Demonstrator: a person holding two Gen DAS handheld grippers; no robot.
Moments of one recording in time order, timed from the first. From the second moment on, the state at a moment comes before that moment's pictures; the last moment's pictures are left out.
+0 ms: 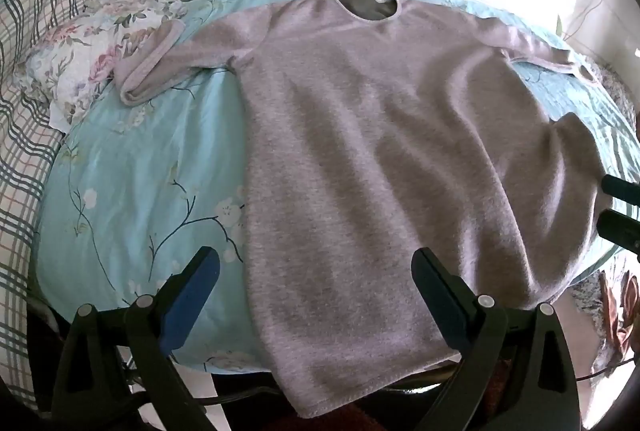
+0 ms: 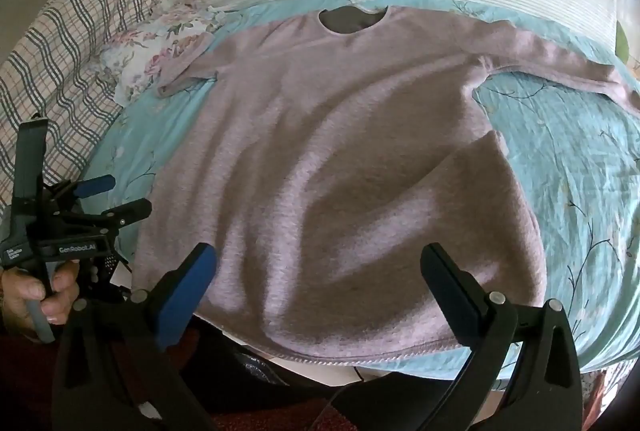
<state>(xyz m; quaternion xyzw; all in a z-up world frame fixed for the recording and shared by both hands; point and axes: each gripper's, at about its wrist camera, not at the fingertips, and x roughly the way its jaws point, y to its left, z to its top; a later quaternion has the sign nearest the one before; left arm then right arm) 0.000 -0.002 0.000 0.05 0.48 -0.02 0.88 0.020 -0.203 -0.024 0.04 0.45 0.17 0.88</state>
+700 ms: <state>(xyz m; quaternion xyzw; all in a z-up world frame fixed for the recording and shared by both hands) 0.000 -0.001 0.005 0.04 0.47 -0.03 0.88 0.021 -0.194 -0.019 0.05 0.43 0.18 0.88</state>
